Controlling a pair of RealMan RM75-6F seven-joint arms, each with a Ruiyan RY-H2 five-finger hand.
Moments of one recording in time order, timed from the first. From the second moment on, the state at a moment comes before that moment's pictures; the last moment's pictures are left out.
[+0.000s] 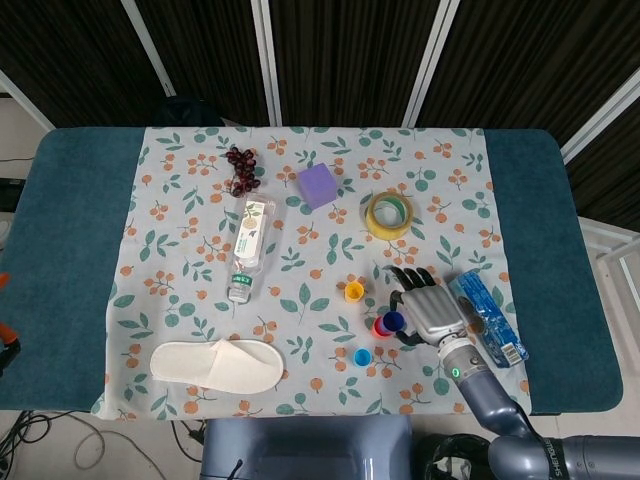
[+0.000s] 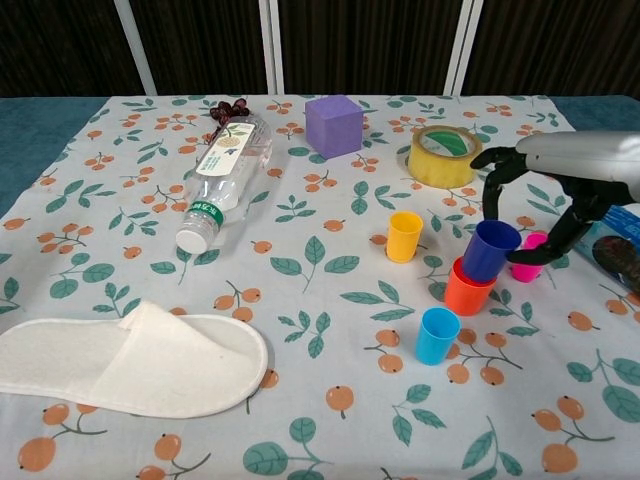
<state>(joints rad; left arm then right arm) -0.01 -1.13 -0.11 -1.66 1.44 1.60 -0.03 0.75 -1.27 0.06 -1.96 -0.79 1.08 -0.56</state>
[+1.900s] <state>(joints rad) -0.01 -1.14 -0.11 -1.66 1.43 1.59 -0.04 1.00 -1.56 0.20 -1.69 -0.45 1.06 -0.74</state>
